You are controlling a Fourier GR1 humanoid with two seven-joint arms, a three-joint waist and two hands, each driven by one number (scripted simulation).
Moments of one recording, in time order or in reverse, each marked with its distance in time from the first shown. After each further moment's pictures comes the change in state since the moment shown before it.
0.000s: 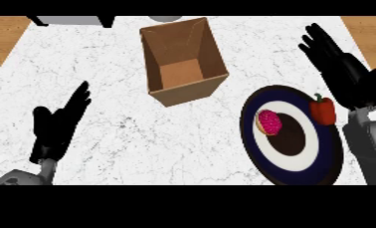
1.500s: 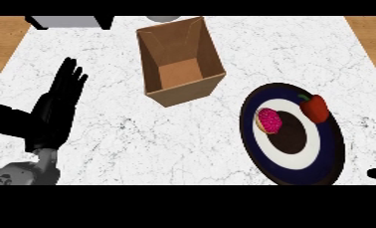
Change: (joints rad) left arm -0.035 -0.135 0.146 -0.165 0.061 0.073 -0.031; right arm 0.556 -0.360 -0.169 -0.290 0.216 0.062 0.020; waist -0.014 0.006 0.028
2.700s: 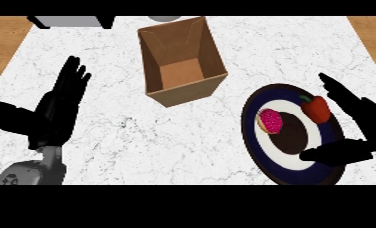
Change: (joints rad) left arm -0.003 -0.117 0.094 -0.012 -0.125 -0.095 0.064; right arm -0.245 0.311 0.156 -0.123 0.199 0.049 0.441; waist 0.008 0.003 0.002
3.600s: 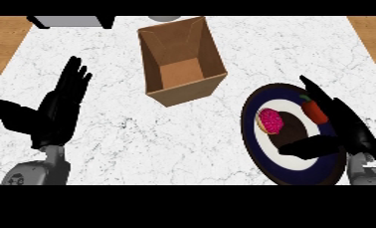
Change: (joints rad) left arm -0.001 -0.089 0.078 0.014 -0.088 -0.083 0.017; right arm -0.024 0.186 -0.002 0.094 0.202 0.032 -0.053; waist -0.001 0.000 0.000
